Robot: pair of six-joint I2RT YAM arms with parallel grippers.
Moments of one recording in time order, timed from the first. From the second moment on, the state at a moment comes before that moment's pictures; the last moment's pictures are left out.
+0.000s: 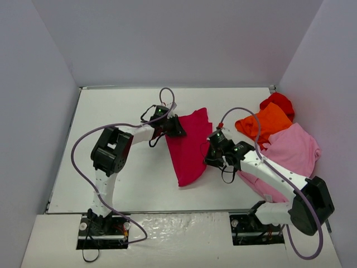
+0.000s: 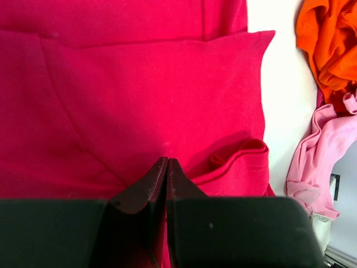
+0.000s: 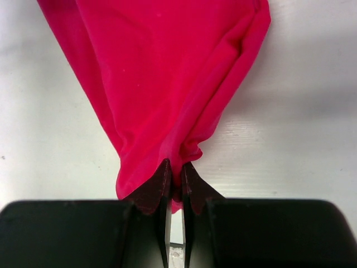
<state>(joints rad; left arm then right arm) -0.50 2.12 1.38 0.07 0.43 -0.69 0.66 1.24 0.82 -0.58 0.11 0.90</state>
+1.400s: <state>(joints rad) -0.49 2.12 1.27 0.20 0.46 -0.70 0.46 2.05 1.79 -0.43 -0.19 0.73</state>
